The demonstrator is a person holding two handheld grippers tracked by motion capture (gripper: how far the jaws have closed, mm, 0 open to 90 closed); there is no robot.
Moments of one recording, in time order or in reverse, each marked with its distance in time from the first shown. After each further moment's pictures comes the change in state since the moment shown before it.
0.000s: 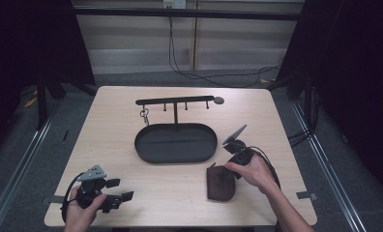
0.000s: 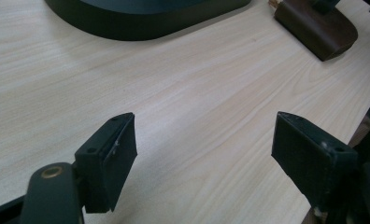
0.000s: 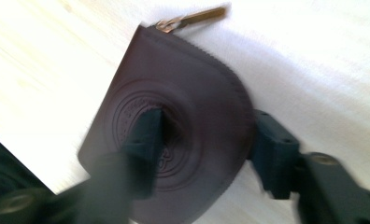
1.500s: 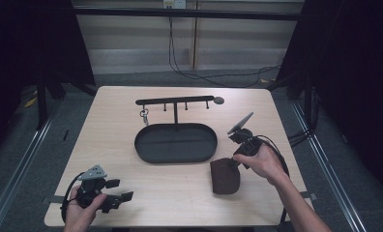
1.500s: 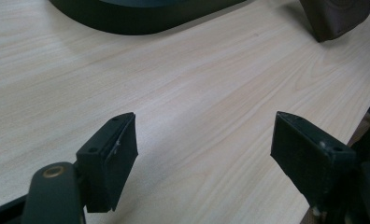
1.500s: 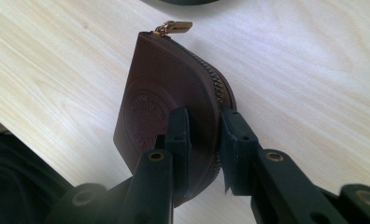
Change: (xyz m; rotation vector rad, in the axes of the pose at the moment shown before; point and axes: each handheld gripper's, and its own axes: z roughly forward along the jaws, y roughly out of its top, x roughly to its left) left arm 0.002 0.000 0.000 0.018 -0.006 -0.007; right arm 0.009 0.004 -0.049 -0.032 -0.089 -0.049
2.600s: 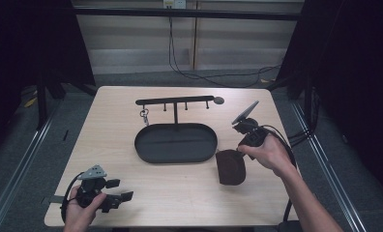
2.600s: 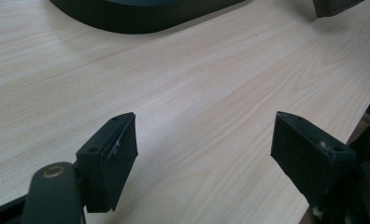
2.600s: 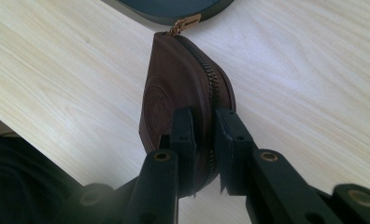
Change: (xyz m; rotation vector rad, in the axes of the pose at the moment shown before) left arm 0.001 0.000 0.001 -0.001 -0.007 -0.015; right arm 0.001 0.008 -0.037 -0.022 -0.052 -0.005
